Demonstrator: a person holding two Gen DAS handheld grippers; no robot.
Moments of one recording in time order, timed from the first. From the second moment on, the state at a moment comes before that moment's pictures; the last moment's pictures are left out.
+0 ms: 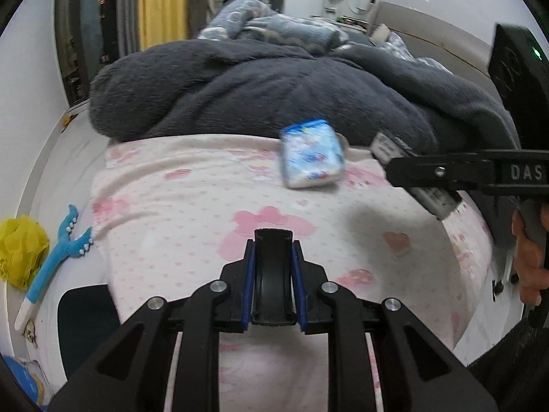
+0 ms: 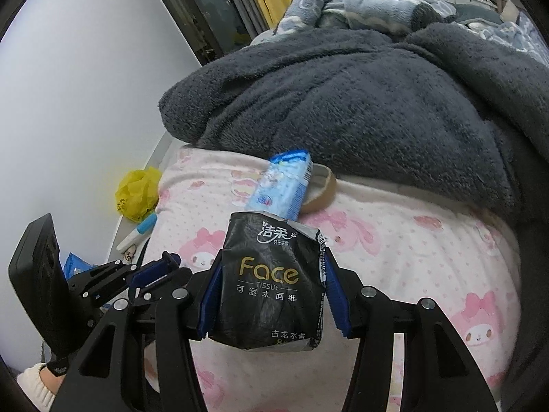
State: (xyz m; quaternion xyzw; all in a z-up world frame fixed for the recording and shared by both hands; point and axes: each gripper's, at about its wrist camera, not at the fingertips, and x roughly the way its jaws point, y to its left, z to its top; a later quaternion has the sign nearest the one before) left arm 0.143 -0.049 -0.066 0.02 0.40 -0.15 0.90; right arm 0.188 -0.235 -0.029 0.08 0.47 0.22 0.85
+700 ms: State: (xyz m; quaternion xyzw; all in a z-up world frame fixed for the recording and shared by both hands) left arm 0.141 0.041 -0.075 -0.03 0.42 -0.06 0.90; right arm 0.188 -0.173 -0.020 0.06 0.45 0.28 0.85
